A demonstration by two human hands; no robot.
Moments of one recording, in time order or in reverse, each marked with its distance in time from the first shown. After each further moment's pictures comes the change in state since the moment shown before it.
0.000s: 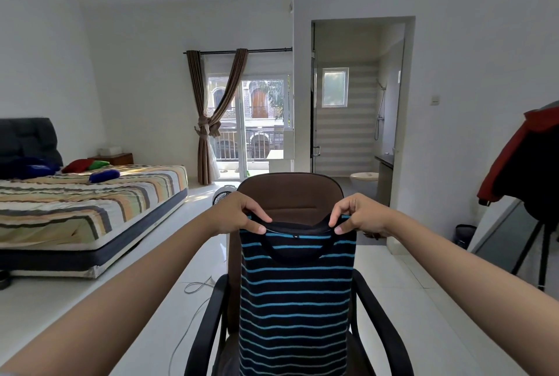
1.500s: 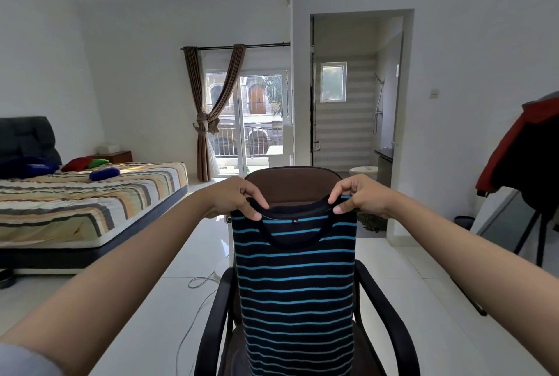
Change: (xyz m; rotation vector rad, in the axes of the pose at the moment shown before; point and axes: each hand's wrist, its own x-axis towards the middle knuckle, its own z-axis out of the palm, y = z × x) left_hand -0.014 0.012 -0.031 -0.104 -0.120 -0.132; right_hand 0.002 -0.023 0.007 0.127 0.048 0.000
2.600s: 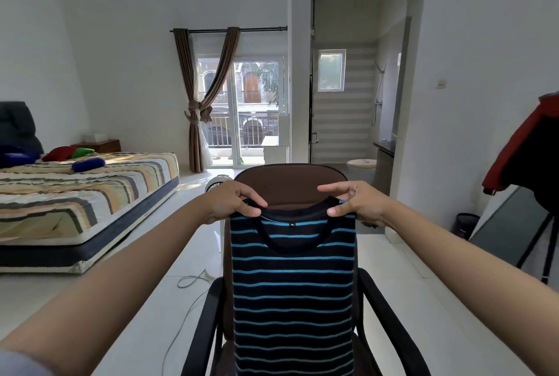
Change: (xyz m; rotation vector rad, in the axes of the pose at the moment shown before) left_hand 0.119 -0.075 -0.023 -0.137 0.052 0.002; right_hand 0.105 0.062 -0.014 0.241 0.009 0.072
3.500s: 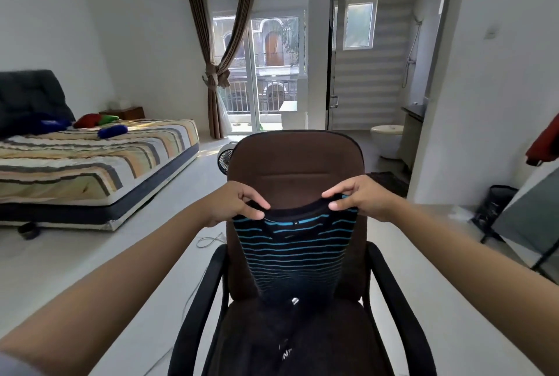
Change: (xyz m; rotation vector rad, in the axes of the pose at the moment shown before) left_hand 0.028 -0.040 0.058 0.007 0.008 -0.126; right_hand 0.031 0.077 -0.031 0.005 -0.085 0.021
